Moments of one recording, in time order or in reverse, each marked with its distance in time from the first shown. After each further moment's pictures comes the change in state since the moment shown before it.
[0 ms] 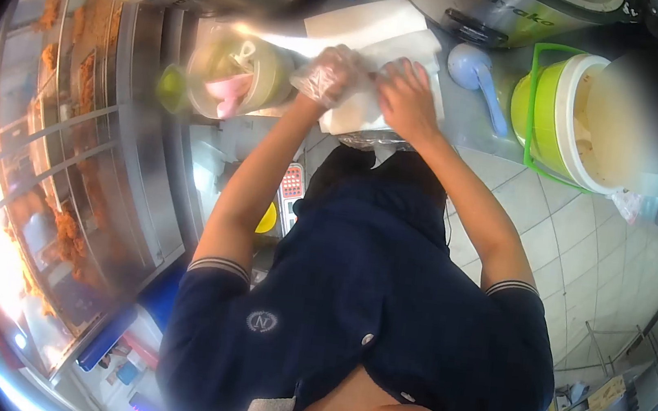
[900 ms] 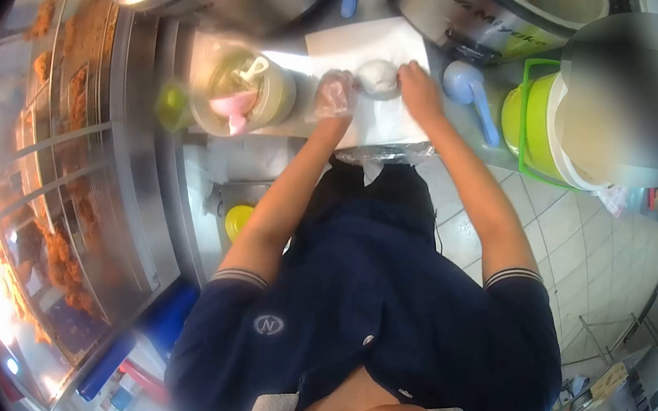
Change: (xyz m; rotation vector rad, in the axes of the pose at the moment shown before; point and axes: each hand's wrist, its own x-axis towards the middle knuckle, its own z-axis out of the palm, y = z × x) left_hand -0.006 0.014 0.062 -0.219 0.085 -0.726; right_hand 0.038 0.047 0.028 -0.036 -0.073 0.228
